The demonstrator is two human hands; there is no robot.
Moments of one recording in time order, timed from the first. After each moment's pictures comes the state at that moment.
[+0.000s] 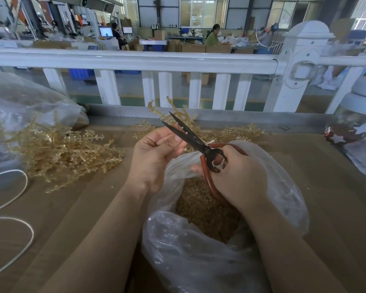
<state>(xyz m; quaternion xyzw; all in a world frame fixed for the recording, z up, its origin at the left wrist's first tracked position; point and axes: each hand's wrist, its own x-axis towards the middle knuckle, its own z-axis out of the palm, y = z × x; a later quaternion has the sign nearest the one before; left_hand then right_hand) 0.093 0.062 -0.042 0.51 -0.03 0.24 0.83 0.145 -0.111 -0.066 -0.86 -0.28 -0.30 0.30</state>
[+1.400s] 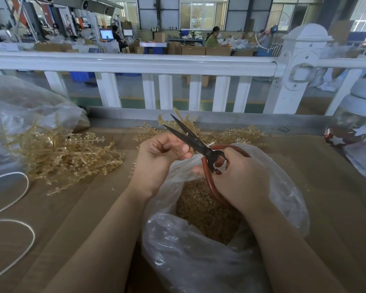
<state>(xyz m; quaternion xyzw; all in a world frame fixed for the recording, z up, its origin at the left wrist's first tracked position) 0.091 0.061 -0.046 0.65 -0.09 0.27 0.70 0.144 -0.113 -0.062 -0.88 -0.26 -0.28 0.29</state>
